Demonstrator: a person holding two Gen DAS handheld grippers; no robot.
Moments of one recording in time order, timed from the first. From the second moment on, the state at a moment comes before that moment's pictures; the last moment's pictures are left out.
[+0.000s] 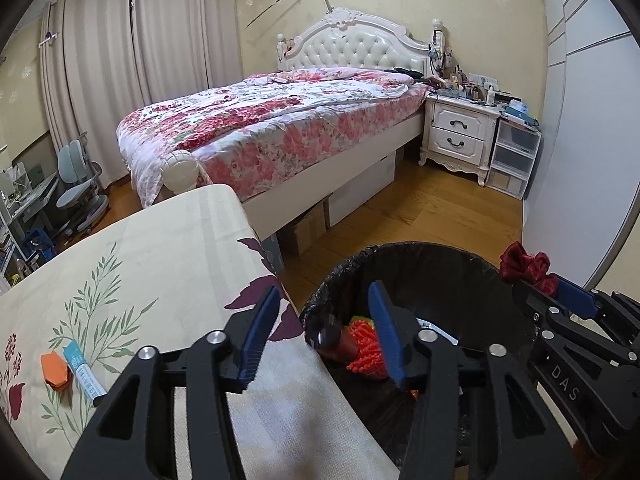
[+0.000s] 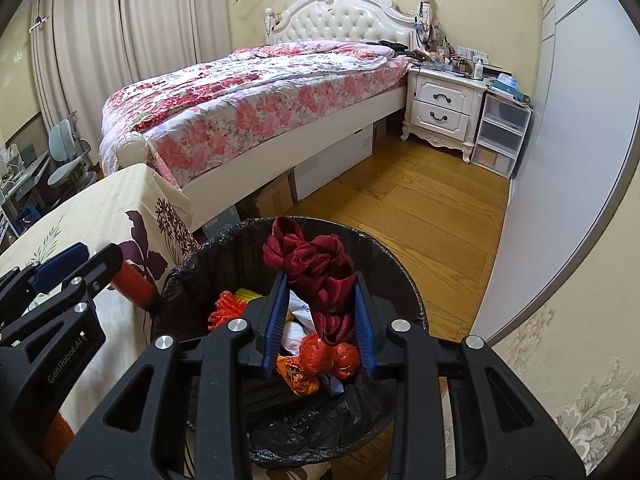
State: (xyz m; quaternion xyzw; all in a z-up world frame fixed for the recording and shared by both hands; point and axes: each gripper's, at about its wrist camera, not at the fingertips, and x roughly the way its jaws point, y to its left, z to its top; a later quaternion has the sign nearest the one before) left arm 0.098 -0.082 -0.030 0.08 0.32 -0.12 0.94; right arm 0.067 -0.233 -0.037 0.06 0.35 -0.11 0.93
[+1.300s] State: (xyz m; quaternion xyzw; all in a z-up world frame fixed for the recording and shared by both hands) left arm 0.082 -0.034 -0.011 0.06 0.30 -0.04 0.95; right arm 0.046 -0.227 -0.019 0.05 0.32 -0.17 0.93
